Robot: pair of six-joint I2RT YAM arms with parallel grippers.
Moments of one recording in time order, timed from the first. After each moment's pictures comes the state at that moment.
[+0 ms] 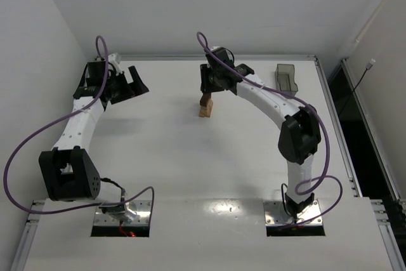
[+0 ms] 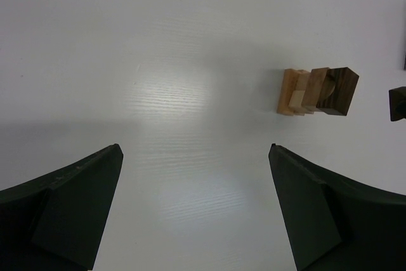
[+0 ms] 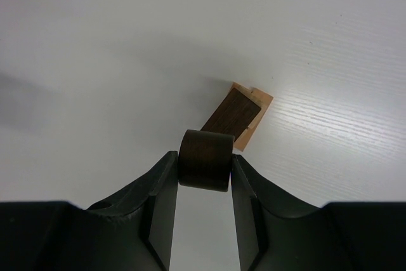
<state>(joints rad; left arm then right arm) 0.10 1.42 1.20 -0.47 0.33 -0.30 0.59 1.98 1.77 -0.55 0.09 0.37</state>
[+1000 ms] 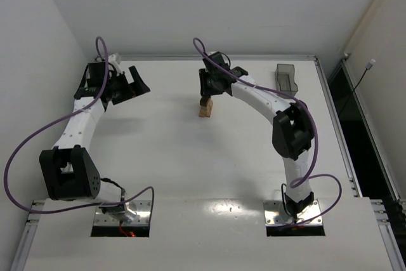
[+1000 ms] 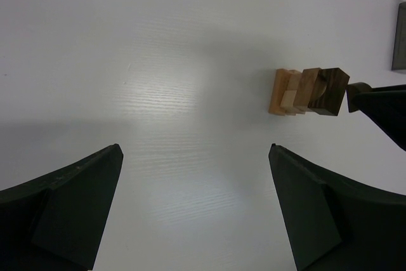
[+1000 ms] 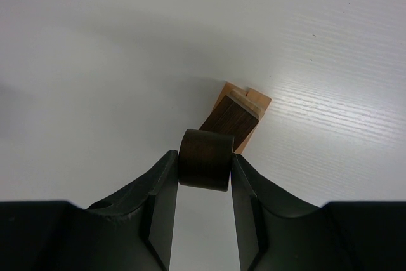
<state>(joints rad) 0.10 1.42 1.19 -0.44 0.36 -0.33 0.58 2.06 1.77 -0.52 0.10 0.37</state>
